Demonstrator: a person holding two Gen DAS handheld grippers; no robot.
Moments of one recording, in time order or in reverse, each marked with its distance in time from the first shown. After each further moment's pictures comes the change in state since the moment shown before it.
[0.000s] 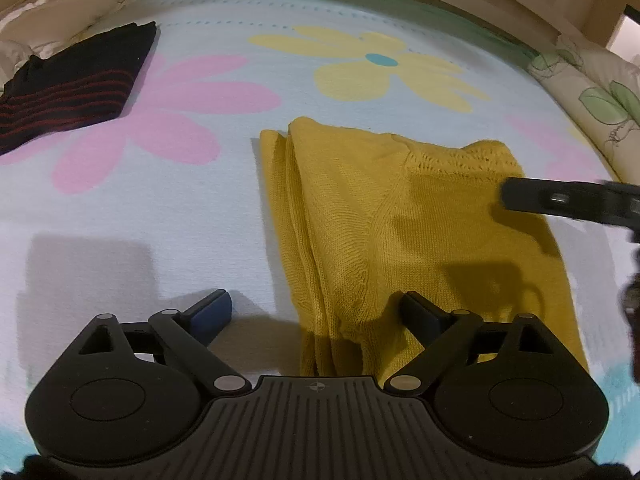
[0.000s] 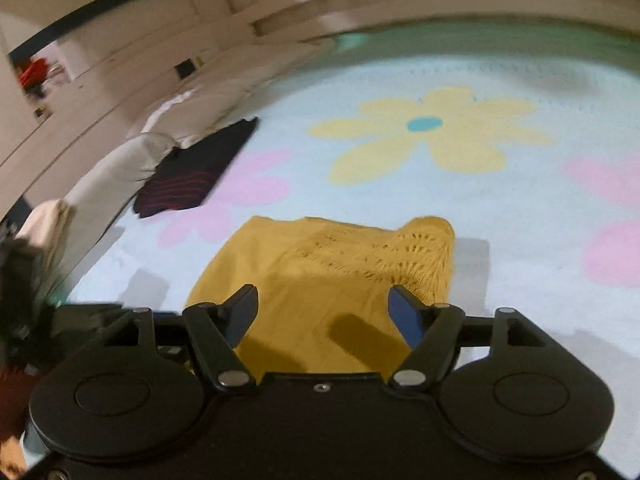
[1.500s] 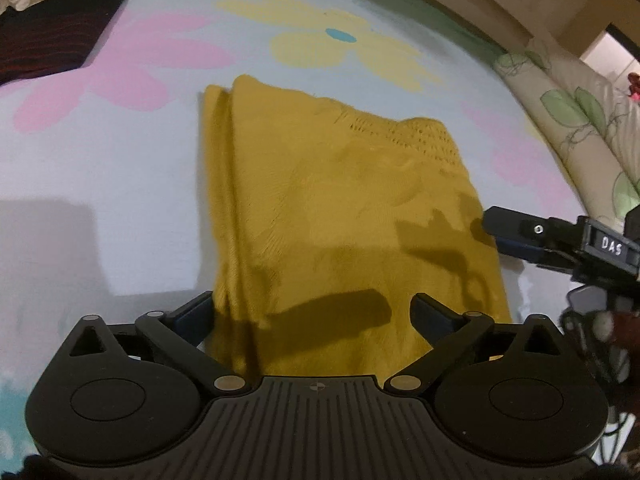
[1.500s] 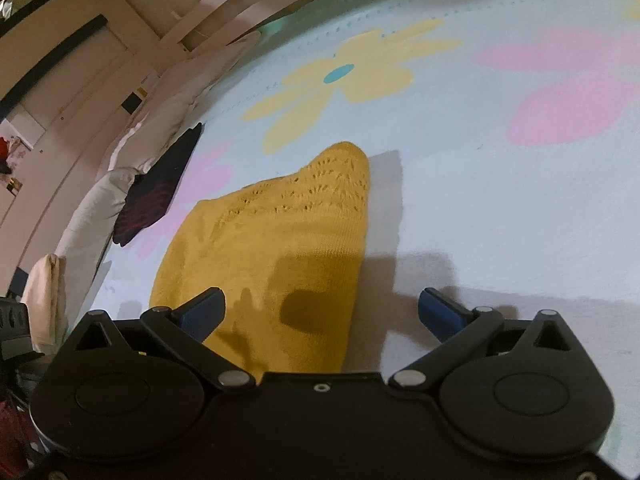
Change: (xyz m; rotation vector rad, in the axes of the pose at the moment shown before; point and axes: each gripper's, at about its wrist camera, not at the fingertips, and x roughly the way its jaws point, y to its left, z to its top) left arm -0.004 -0.018 -0.014 -0.081 0.068 -0.172; right arm -0.021 -0.055 -0.042 0.244 0.013 0.021
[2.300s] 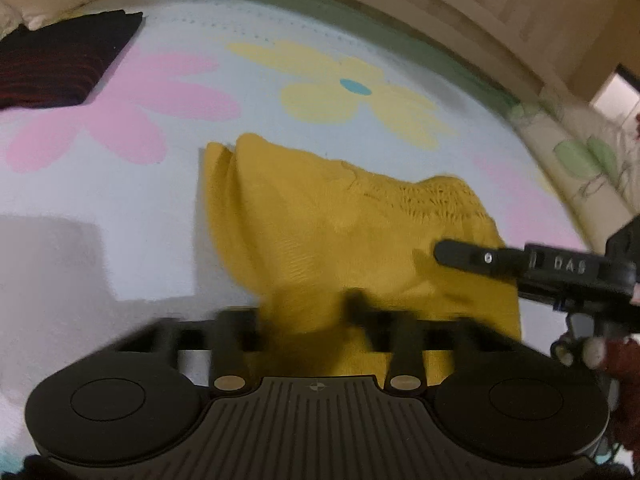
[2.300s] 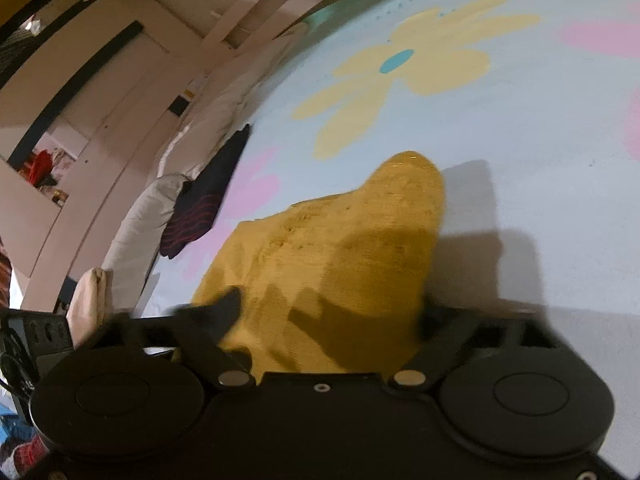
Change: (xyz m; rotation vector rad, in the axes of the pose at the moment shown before) left arm 0.007 0.006 0.014 -0.062 -0.153 0.004; right arm 0.036 -0.003 0.026 0.018 0.017 0.163
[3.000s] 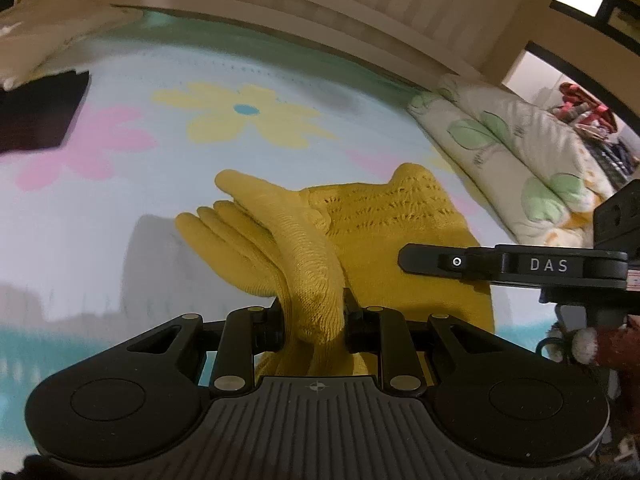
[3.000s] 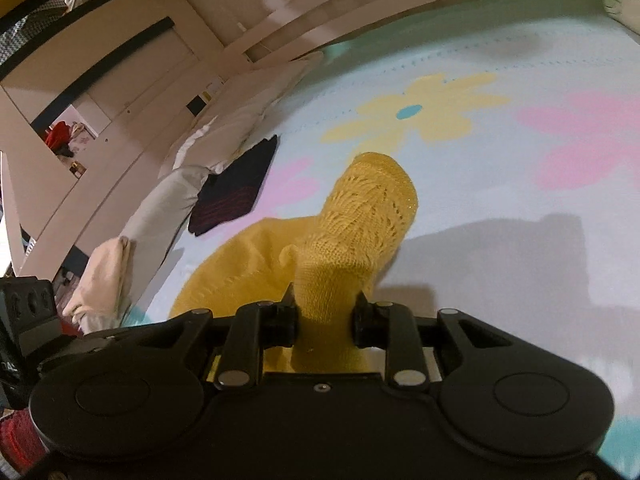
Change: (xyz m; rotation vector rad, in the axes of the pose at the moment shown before) left arm -0.129 -0.092 -0.063 0.148 -0.030 -0.117; right arm -0.142 0.094 -0.057 -0.101 -0.038 -0.096
